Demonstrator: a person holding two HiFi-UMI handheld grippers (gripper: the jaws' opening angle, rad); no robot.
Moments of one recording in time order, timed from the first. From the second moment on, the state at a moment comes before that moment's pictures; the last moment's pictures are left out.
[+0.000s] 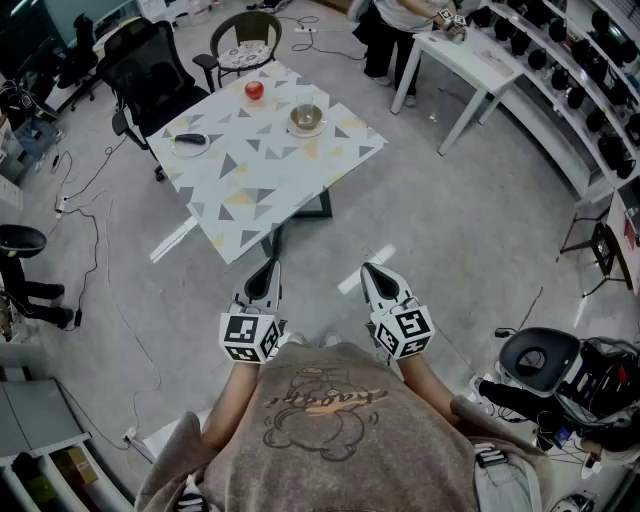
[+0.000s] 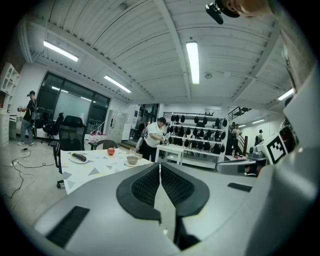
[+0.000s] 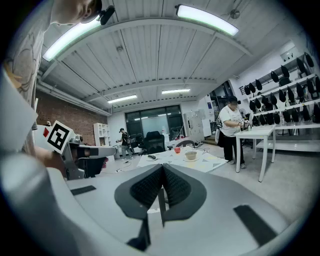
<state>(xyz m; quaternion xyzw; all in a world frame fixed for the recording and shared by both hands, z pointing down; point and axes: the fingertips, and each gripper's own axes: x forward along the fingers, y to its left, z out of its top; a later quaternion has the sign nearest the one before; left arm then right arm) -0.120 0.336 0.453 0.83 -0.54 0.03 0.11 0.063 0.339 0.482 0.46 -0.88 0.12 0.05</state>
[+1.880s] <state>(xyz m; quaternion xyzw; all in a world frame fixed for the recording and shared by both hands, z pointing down) -0.102 0.036 0.441 0.85 -0.52 0.03 0.08 0.079 0.064 0.489 0.49 -0.86 0.14 0.04</state>
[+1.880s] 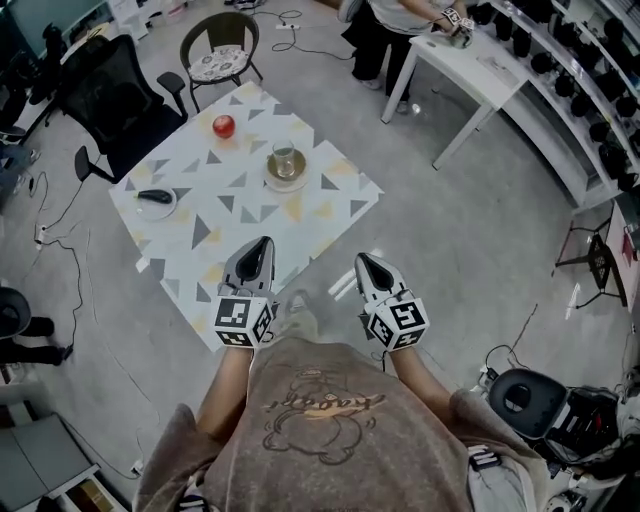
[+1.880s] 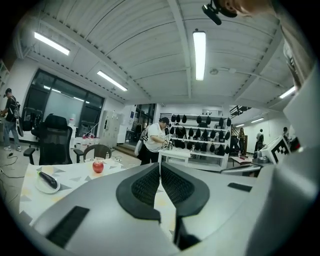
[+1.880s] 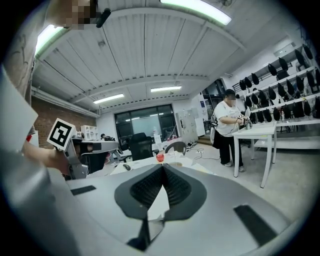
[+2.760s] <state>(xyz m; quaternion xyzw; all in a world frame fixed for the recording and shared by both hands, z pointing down) -0.101 -0.097 0.441 0.86 -0.49 0.03 0.11 0.068 -0.071 0.476 0.50 -0.86 0.14 0.05</state>
